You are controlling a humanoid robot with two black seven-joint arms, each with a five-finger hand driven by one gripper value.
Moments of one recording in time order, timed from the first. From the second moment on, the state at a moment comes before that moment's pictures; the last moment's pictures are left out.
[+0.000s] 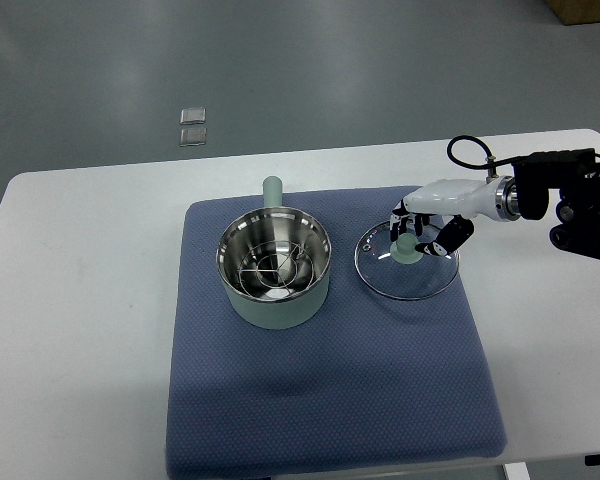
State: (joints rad) left arm 0.02 0.00 -0.05 -0.21 0.00 0.03 0.06; right arm 1.23 -0.59 -0.25 1.12 -1.29 0.04 0.27
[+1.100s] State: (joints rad) left arm 0.02 0.00 -0.04 -0.22 0.00 0.03 0.06; right arm 0.85 -0.28 0.73 0.75 -0.23 0.10 0.26
